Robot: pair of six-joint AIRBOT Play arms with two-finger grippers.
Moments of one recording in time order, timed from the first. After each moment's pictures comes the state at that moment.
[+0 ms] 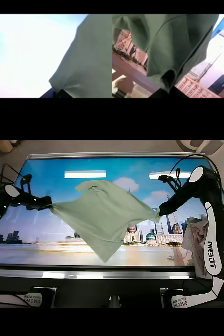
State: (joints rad) left arm 0.16 -1.55 1.45 1.29 -1.06 -1.52; right arm -0.03 -1.63 1.64 -1.25 1.62 0.98
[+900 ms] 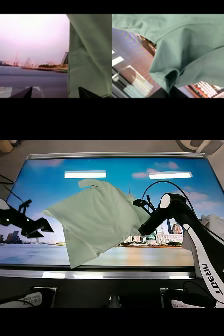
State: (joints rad) left arm 0.26 -1.37 1.13 1.22 -1.48 -1.51; right arm 0.22 -1.46 1.23 -1.26 1.39 1.00
